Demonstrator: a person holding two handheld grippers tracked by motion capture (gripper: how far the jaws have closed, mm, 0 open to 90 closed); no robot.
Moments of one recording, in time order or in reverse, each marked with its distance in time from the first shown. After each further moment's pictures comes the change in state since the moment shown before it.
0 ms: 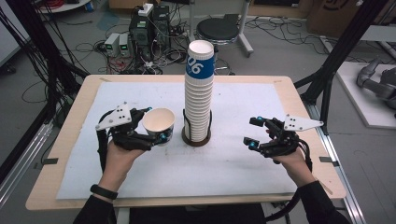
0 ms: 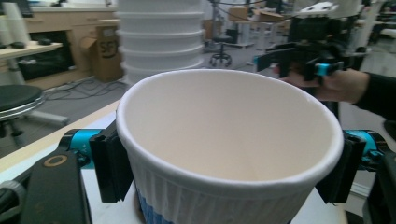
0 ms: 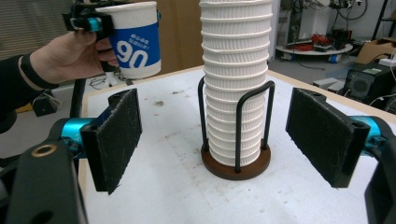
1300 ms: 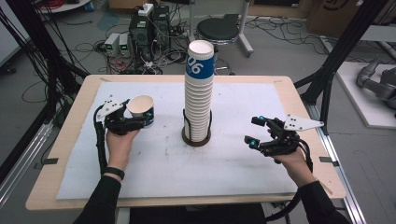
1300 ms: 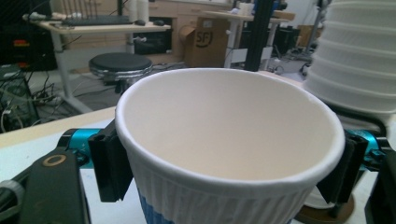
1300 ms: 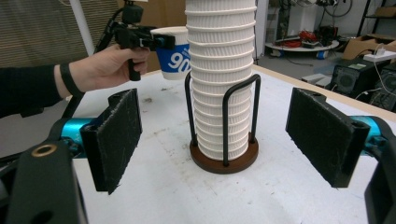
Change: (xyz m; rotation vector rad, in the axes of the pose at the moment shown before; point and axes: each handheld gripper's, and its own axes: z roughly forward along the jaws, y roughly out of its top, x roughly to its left) left arm 0.079 -0.058 0.001 -0.001 0.380 -0.132; right arm -0.003 -0.004 -0.001 0.010 -0.043 0.006
